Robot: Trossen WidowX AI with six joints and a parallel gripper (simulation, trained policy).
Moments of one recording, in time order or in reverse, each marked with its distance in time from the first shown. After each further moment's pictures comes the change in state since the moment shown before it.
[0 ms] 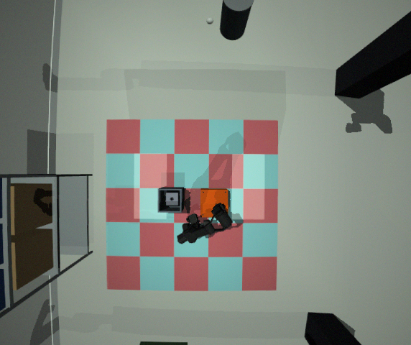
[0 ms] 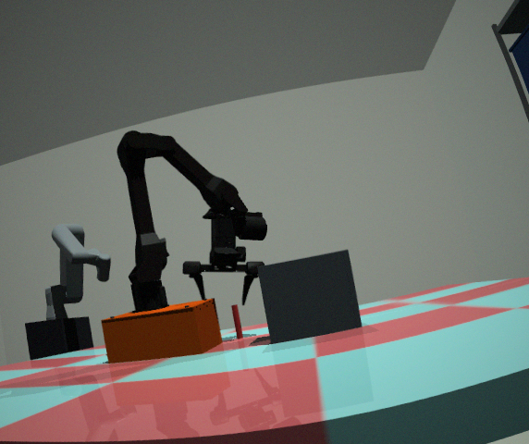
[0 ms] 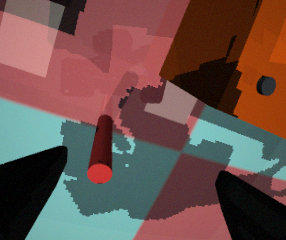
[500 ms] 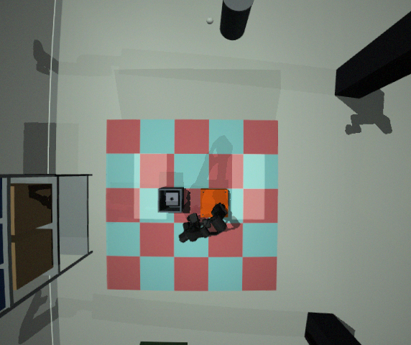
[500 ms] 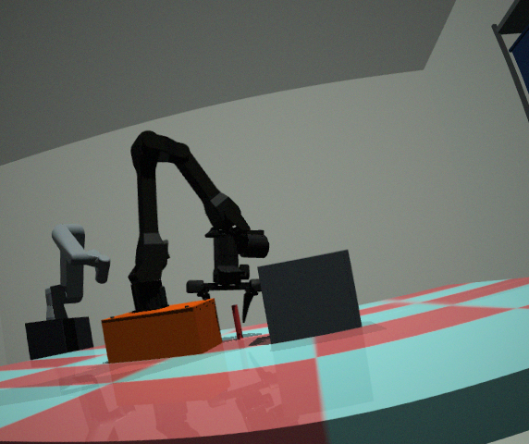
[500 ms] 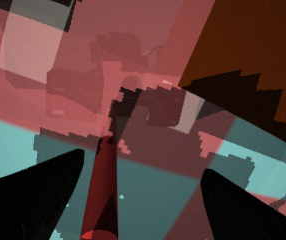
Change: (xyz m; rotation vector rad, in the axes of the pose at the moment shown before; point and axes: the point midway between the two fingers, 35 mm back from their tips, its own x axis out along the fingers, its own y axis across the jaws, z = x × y) arm 0.042 0.009 -0.001 -0.008 -0.040 0.021
